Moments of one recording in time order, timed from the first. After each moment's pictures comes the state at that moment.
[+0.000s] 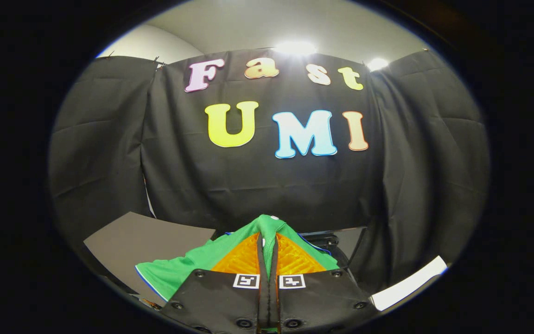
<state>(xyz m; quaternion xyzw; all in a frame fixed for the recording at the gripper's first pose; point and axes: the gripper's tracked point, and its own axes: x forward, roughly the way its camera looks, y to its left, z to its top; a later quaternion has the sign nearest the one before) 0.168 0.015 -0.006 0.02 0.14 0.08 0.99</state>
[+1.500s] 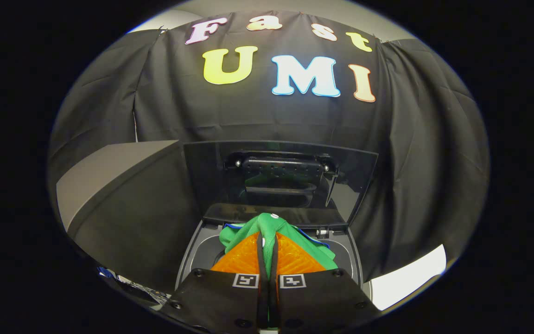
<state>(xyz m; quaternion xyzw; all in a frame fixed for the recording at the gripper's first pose) 0.171 -0.026 -0.203 -0.02 0.27 0.09 0.96</state>
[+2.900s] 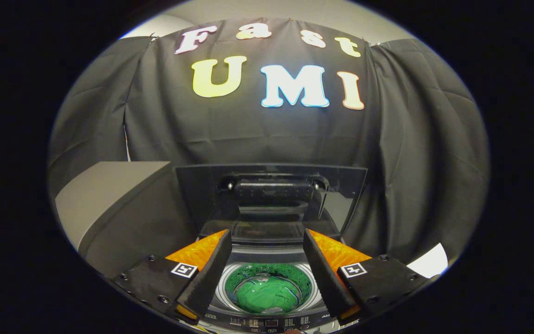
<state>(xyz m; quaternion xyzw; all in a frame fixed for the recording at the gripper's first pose) 0.192 -0.027 -0.157 0.00 0.22 0.07 0.97</state>
